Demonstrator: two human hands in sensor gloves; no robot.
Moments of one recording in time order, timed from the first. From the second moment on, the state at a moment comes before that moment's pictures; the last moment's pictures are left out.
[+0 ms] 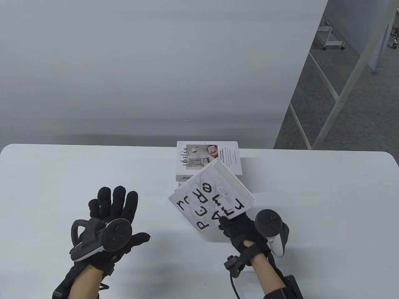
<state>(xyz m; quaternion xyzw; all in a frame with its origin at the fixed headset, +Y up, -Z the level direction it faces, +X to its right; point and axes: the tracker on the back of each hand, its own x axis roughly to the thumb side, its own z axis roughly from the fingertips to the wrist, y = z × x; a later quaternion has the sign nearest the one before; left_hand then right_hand) -0.228 -0.616 -0.286 0.06 -0.16 0.03 0.99 0.142 -0.716 -0.364 0.08 0.03 0.84 0.53</state>
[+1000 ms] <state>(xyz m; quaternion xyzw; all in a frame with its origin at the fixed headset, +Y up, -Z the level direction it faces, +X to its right) -0.256 -0.603 -0.279 0.05 -0.14 0.09 0.98 0.091 -0.726 -0.473 -0.14 0.15 0.69 0.70</state>
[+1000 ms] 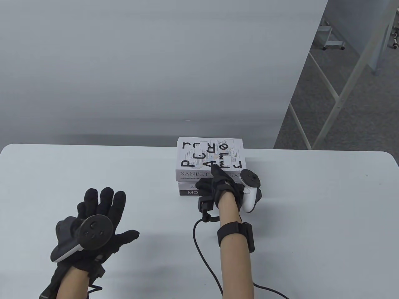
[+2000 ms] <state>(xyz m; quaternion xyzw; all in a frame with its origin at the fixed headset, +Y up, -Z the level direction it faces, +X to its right) -0.193 -0.640 -0.292 0.03 -0.21 0.01 0.98 0.106 -0.703 -0.386 0.12 0.03 0.91 0.39</state>
